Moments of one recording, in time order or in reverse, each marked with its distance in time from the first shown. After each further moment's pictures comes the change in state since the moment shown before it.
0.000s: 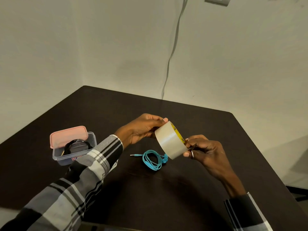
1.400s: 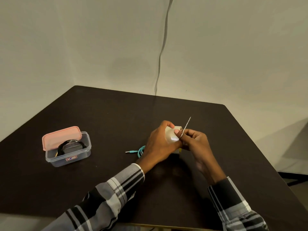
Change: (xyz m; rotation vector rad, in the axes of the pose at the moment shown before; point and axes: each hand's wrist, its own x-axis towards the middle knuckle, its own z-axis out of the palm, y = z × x) left_hand -0.013 -0.044 0.085 0.504 0.359 0.357; right_hand 0.010 0.001 0.026 0.224 0.321 0.446
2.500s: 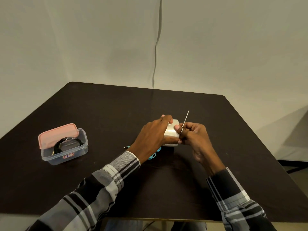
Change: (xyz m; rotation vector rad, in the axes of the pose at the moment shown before) left_hand 0.011 -0.002 -0.015 0.481 -0.170 0.243; right_hand 0.001 -0.004 0.002 -0.013 0.061 0.083
